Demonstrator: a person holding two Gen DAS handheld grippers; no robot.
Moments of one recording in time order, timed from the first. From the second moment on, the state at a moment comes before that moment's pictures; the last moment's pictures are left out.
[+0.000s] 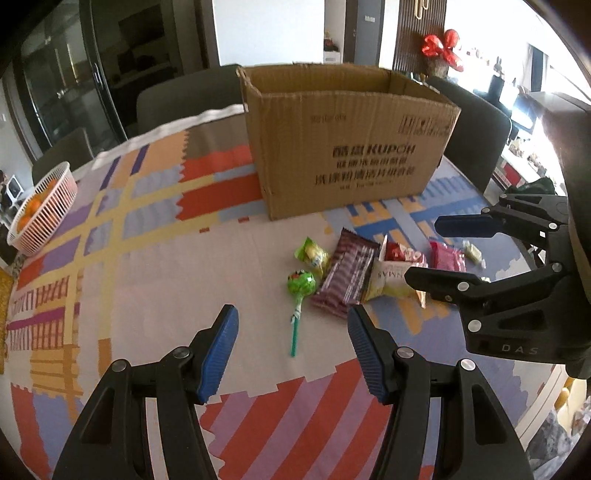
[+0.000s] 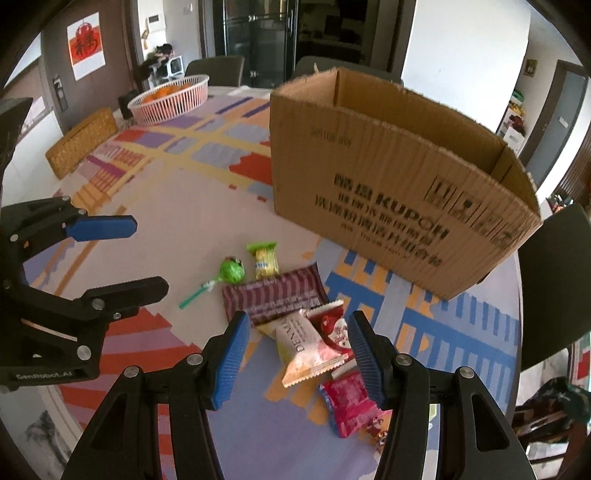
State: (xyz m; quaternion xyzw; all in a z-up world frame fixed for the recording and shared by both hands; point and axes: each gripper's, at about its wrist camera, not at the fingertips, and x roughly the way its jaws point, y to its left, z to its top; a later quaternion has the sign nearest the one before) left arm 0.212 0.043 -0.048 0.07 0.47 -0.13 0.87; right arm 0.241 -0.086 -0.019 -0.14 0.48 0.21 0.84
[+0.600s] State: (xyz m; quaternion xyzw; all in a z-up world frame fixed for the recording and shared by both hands) left arm 0.257 0.038 -0.093 0.07 0.50 -0.14 0.85; right arm 0.258 -0.085 -0.065 -0.17 0.53 0.20 0.81
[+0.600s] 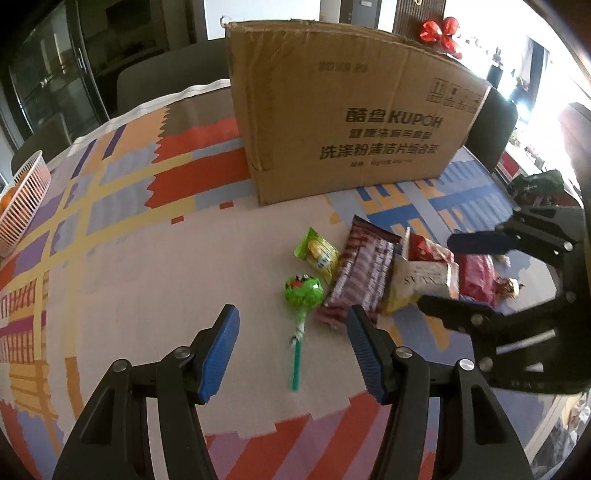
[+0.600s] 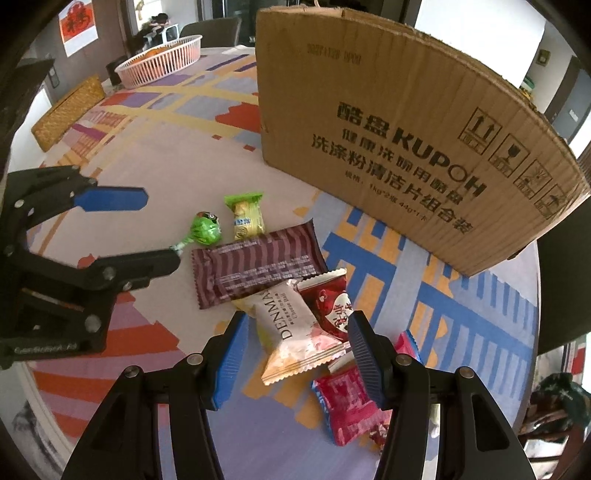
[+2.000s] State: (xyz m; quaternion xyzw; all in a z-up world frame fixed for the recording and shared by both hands) left arm 0.238 0.021 -0.066 0.04 0.50 -0.15 0.85; right arm 0.245 -0.088 -0.057 -0.13 0.50 0.23 0.82
